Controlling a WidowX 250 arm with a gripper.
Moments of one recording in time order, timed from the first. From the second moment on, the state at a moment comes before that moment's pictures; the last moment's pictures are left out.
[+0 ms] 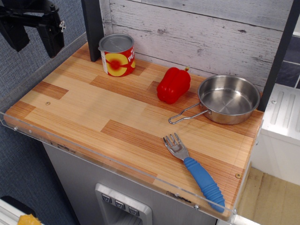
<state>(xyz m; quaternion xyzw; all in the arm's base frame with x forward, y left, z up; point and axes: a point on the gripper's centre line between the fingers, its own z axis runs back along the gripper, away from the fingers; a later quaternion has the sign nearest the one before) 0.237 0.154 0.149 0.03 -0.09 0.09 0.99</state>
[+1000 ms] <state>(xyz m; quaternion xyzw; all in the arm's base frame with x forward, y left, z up) 0.305 0.148 0.129 0.09 -0.07 0.39 0.92</state>
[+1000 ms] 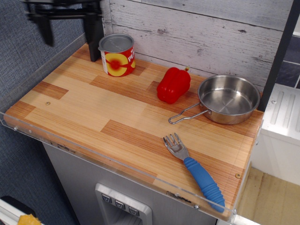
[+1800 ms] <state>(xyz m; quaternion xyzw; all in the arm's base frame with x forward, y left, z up) 0.358 0.168 0.110 0.09 -0.18 0.61 0.77</state>
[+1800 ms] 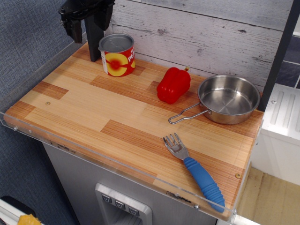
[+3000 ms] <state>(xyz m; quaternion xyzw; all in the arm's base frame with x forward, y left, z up) 0.402 0.193 0.059 0.14 -0.21 0.59 0.77</state>
